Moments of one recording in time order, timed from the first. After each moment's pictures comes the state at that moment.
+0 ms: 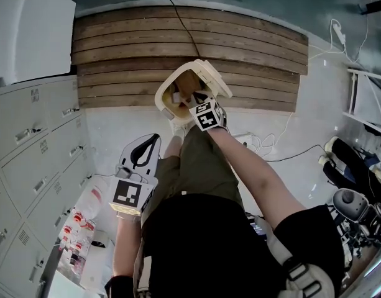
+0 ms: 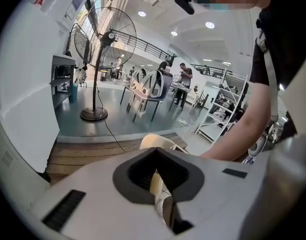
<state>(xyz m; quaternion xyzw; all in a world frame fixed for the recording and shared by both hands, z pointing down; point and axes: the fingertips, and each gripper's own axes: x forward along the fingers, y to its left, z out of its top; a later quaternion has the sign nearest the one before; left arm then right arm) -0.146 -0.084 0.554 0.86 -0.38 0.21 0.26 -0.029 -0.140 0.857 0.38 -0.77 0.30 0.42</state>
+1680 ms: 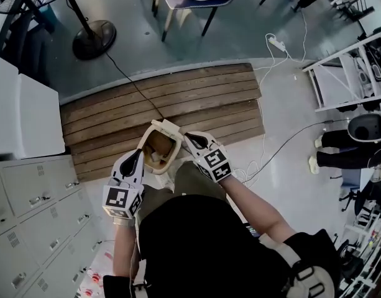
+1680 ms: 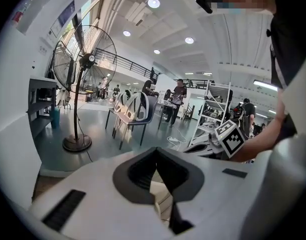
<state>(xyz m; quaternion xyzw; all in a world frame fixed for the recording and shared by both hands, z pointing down) -0.067 -0.145 0.445 0.92 -0.33 0.12 0.16 0.078 -0.140 0.531 0.48 -0.82 0.21 0.23</state>
